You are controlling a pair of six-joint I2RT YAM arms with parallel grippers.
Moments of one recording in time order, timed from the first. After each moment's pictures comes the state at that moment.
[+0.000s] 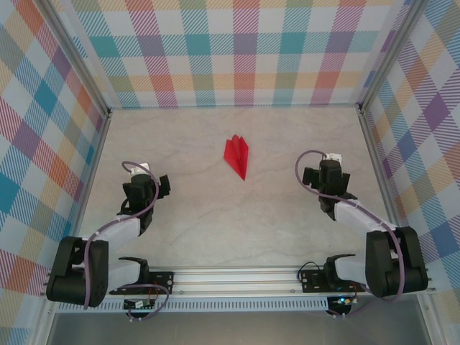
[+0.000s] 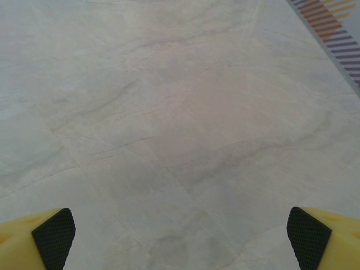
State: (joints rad) left arm -0.11 1.21 0.34 0.36 -0.30 -0.16; right arm 0.15 1.26 0.49 0.13 0.31 0.17
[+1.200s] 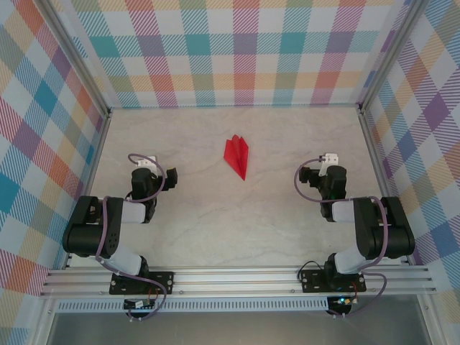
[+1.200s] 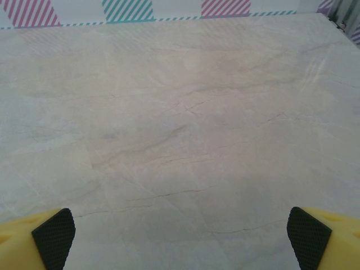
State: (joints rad) left arm -0.06 1.56 0.40 0.73 -0.06 -0.10; right arm 0.04 1.52 0.38 0.74 0.02 0.05
